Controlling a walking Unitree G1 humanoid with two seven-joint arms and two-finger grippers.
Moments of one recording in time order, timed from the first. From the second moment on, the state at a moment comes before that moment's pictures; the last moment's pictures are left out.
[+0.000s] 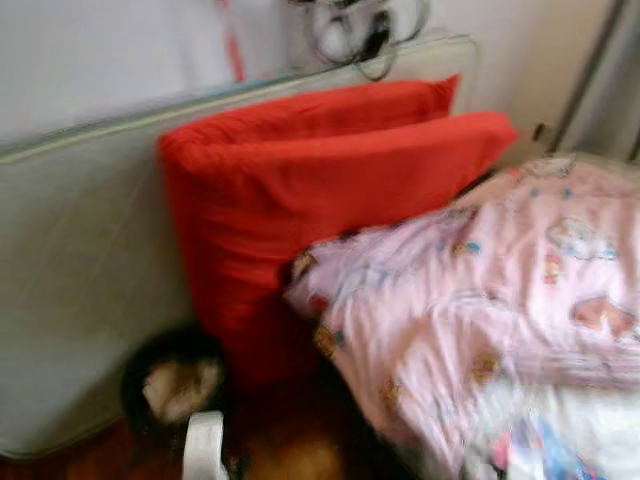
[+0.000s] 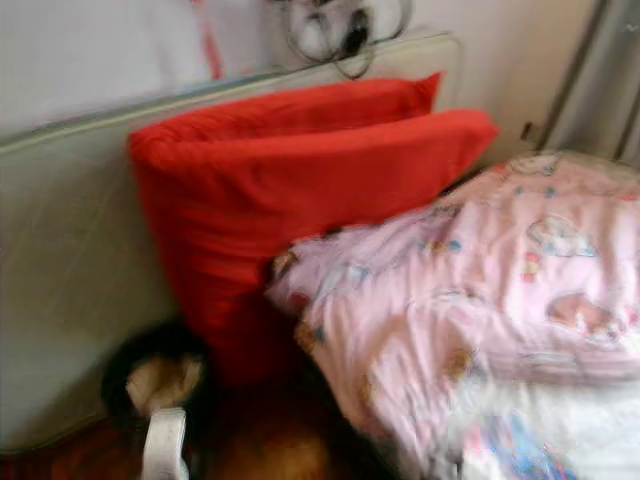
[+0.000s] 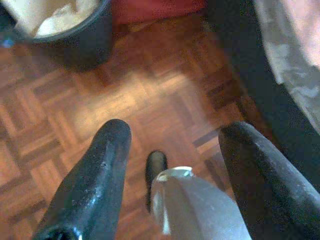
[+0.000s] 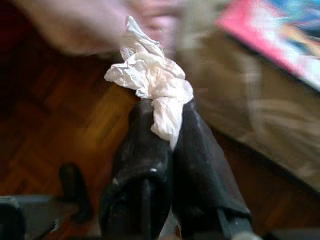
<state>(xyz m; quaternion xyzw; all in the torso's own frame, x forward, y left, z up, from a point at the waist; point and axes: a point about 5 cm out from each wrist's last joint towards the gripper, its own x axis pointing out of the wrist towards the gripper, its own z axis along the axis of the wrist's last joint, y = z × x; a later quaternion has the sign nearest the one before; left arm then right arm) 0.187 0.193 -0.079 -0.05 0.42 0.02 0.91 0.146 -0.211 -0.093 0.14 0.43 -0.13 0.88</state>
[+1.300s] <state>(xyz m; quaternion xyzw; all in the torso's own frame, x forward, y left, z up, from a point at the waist) 0.195 0.187 -0.076 -0.05 0.41 0.02 0.91 0.145 -0.218 -0.092 0.14 0.43 -0.13 0.88</state>
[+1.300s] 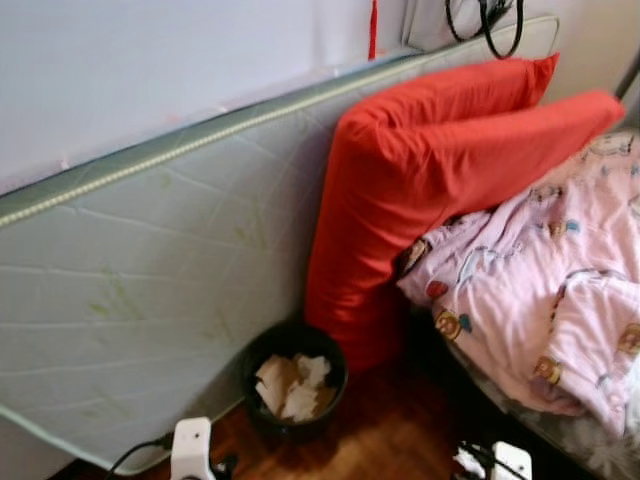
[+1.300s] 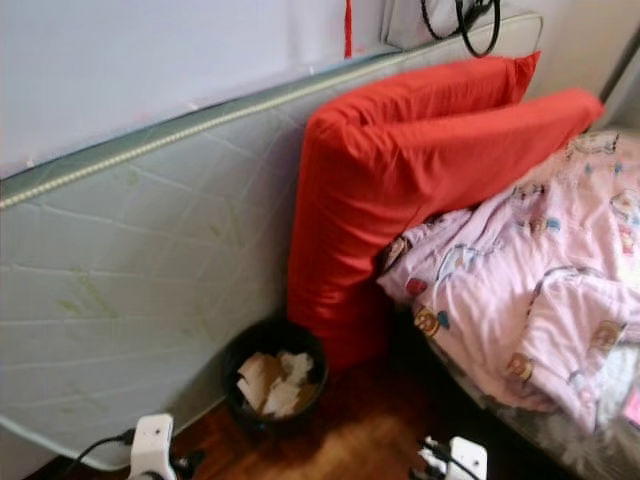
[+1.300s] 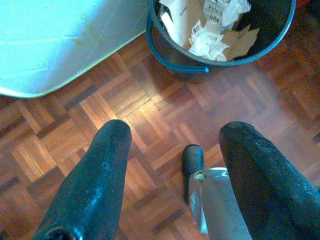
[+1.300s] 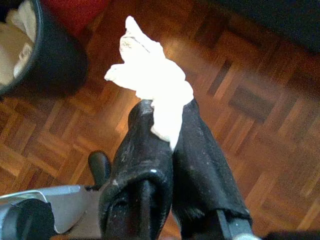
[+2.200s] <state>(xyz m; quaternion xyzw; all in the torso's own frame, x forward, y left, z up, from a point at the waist) 0.196 0.183 -0.076 -0.05 0.41 0.01 0.91 0.141 -0.223 -0.093 0.10 0.44 -0.12 0.89</state>
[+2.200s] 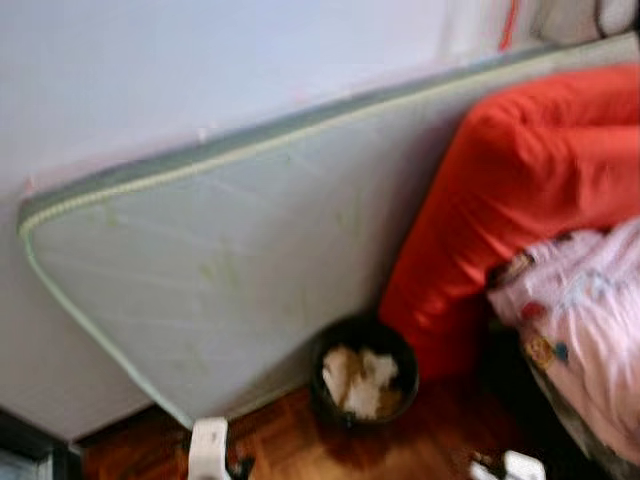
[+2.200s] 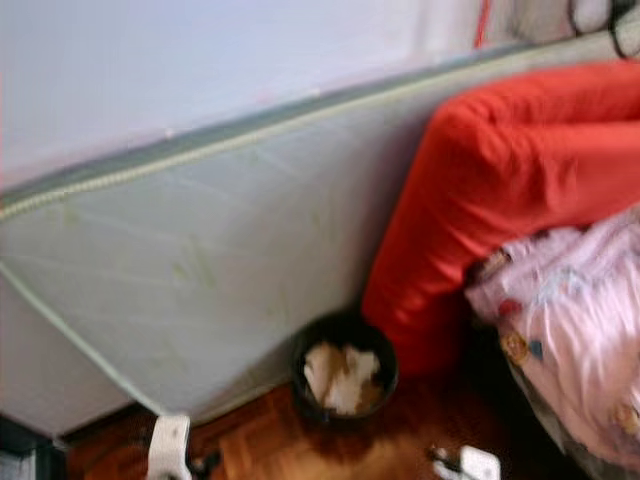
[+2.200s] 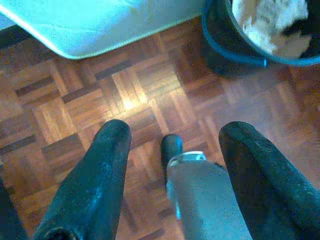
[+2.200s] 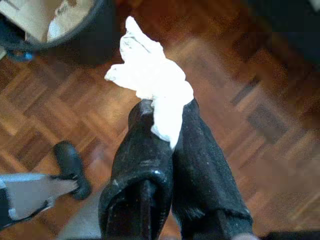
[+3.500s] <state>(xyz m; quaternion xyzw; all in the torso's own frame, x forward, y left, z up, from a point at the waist) 0.251 0.179 -0.033 -0.05 0.25 -0.03 0.97 0.161 -0.210 -0.078 0.11 0.34 -0.02 0.94</state>
